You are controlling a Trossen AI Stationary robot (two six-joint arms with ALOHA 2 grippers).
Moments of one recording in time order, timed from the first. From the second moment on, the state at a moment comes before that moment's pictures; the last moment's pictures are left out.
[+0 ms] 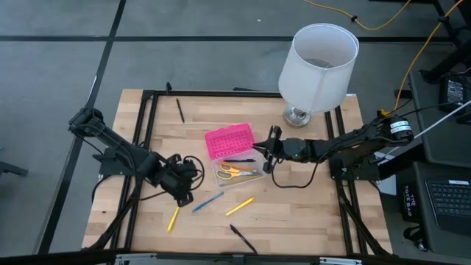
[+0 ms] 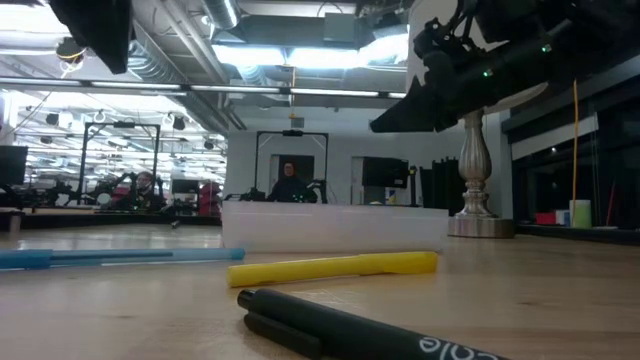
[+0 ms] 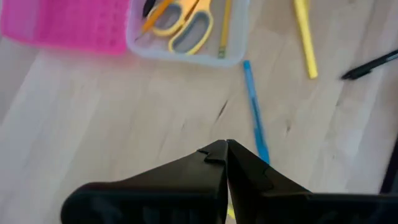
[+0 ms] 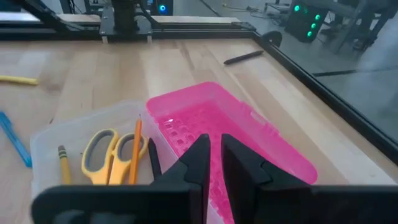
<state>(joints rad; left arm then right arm) -0.53 1.34 1.10 -0.96 -0.31 -0.93 0.07 1.43 0.54 0.55 0.37 0.03</state>
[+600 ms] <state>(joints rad) -0.70 1.51 1.22 -1.13 -0.16 -1.31 0.18 1.44 0.54 0.55 0.25 0.15</state>
